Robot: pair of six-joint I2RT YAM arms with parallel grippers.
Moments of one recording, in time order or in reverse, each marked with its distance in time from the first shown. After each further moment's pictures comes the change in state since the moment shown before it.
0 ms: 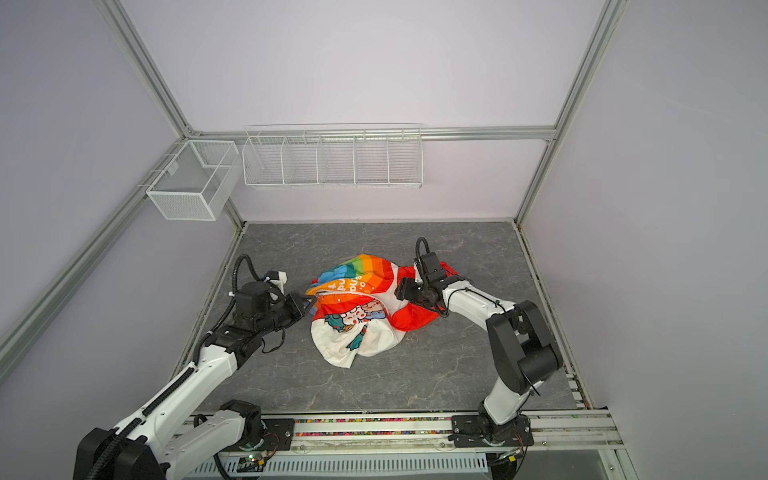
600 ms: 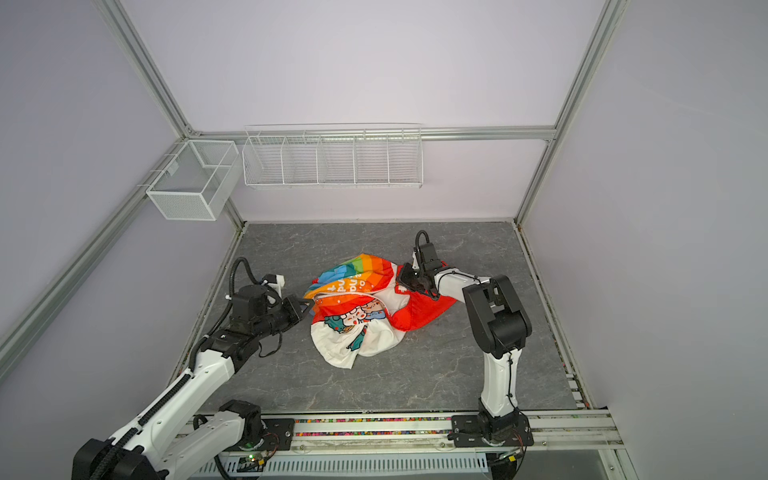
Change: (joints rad) left arm 0.016 -0.043 -0.017 -0.056 0.010 0.025; right arm -0.078 0.237 0.153 0.195 -0.093 0.117
